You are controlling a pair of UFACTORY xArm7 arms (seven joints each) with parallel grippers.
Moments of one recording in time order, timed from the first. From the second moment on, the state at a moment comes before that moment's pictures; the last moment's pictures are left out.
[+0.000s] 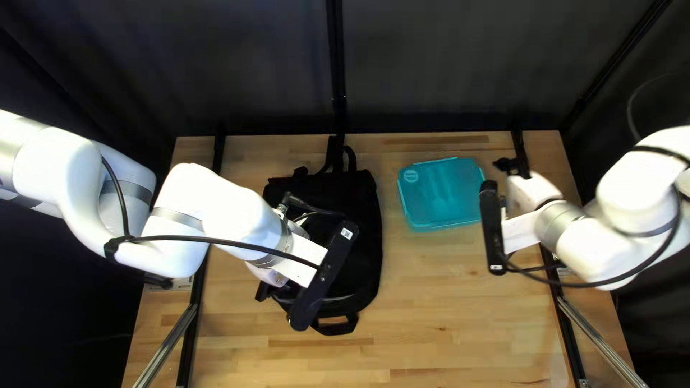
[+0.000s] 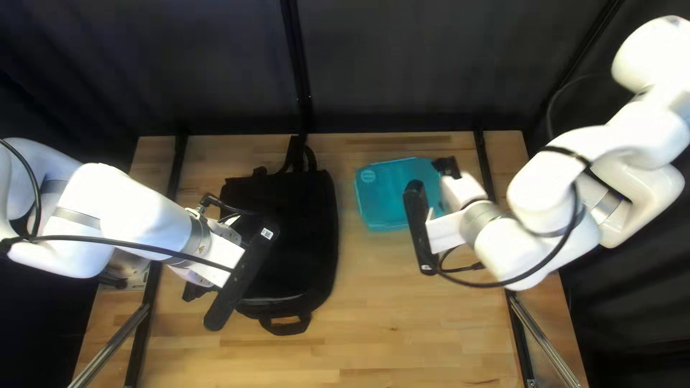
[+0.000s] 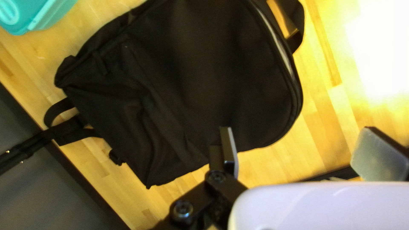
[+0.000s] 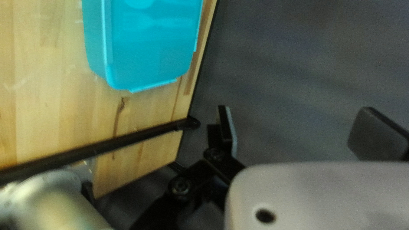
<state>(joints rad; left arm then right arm) -0.06 -0.35 -0.30 1.02 -0.01 1.32 0.26 0.77 -0.58 -0.07 0.81 -0.80 1.84 0.29</state>
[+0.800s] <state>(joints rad) -0.08 -0.39 -0.28 1.01 -0.02 1.37 0.33 0.76 -0.71 -0.17 0.85 -0.82 1.90 0.02</state>
